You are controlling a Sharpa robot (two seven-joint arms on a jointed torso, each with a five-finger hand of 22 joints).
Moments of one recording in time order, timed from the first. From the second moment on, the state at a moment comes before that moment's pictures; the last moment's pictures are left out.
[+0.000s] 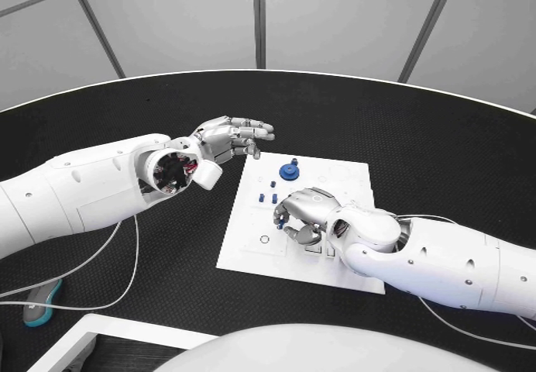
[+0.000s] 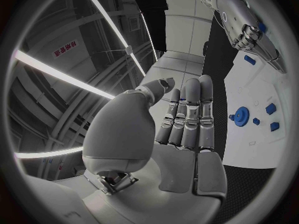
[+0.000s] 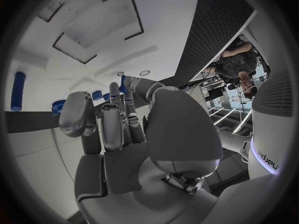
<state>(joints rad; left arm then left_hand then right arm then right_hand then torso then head) 1.21 -0.81 -0.03 1.37 0.04 0.10 0.14 1.34 -0.16 0.53 -0.04 0.29 0.88 0.20 0.29 0.36 0.97 0.14 0.34 0.12 1.07 0.06 1.09 0.34 0.17 0.94 0.14 1.00 0.54 1.04 -0.60 -0.09 1.55 -1.82 -0.28 -0.19 1.34 -0.19 0.68 -0.01 0.20 0.95 0.15 0.24 0.41 1.15 0.08 0.10 0.18 1.46 0.00 1.38 1.30 0.09 1.46 0.09 1.12 1.29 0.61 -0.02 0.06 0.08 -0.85</state>
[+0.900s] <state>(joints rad) 1.21 -0.81 -0.03 1.37 0.04 0.10 0.14 1.34 -0.16 0.53 -0.04 0.29 0.88 0.20 0.29 0.36 0.97 0.14 0.34 0.12 1.07 0.06 1.09 0.34 0.17 0.94 0.14 1.00 0.54 1.03 -0.57 -0.09 1.51 -1.82 -0.38 -0.21 1.35 -0.16 0.66 -0.04 0.21 1.07 0.11 0.30 0.45 1.28 0.05 0.14 0.21 1.47 -0.03 1.39 1.31 0.09 1.47 0.07 1.17 1.31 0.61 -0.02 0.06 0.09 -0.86</state>
